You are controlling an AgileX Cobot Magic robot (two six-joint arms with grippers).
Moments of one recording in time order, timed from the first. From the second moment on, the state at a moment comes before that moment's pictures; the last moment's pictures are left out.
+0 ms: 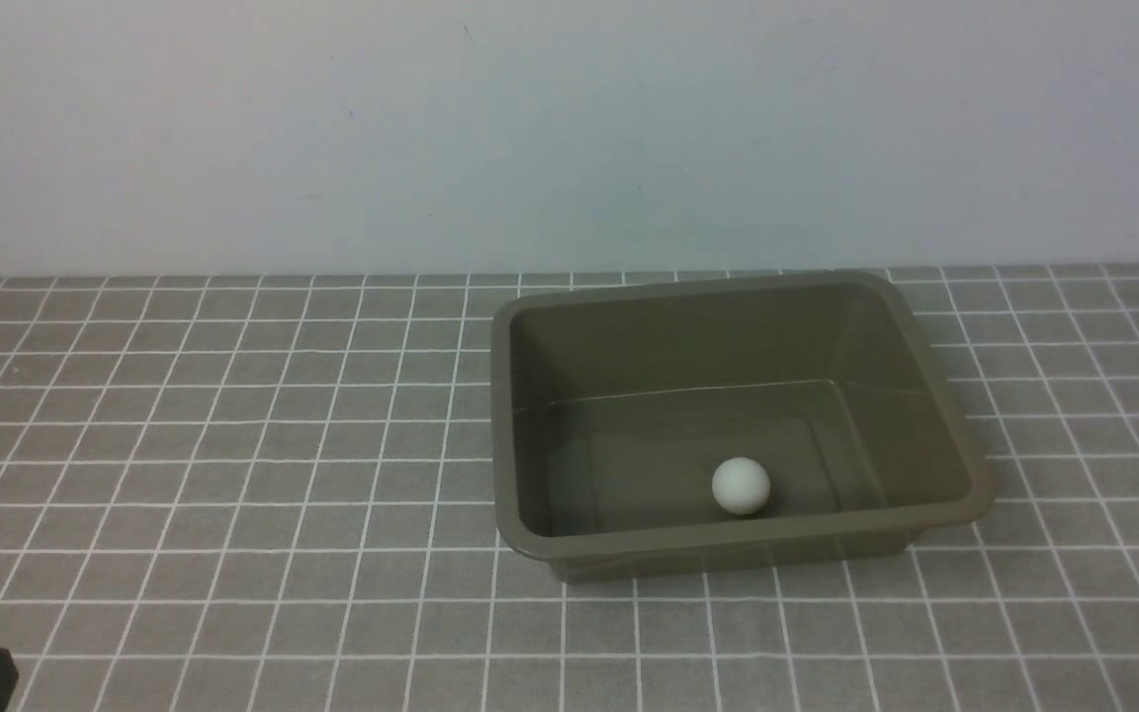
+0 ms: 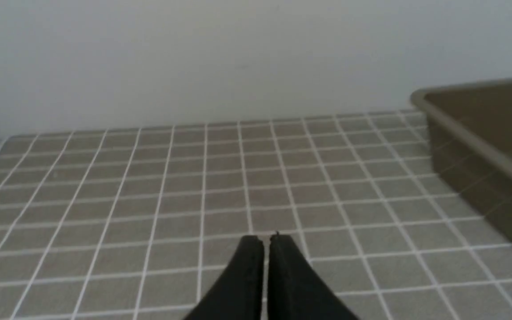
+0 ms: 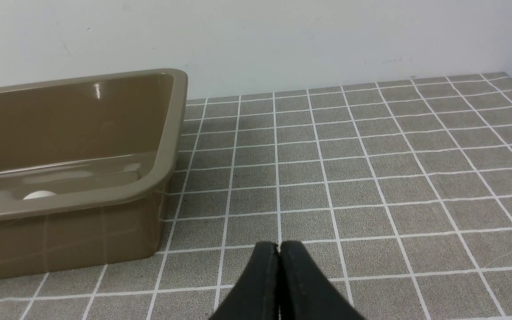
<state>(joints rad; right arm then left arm) 0.05 -0.01 0.02 -0.28 0.39 0.44 -0.07 -0.01 0.02 -0.02 0.23 -0.01</state>
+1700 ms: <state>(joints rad) 0.05 -0.01 0.02 -0.28 0.39 0.44 -0.04 -0.01 0.03 -0.02 0.36 -0.01</state>
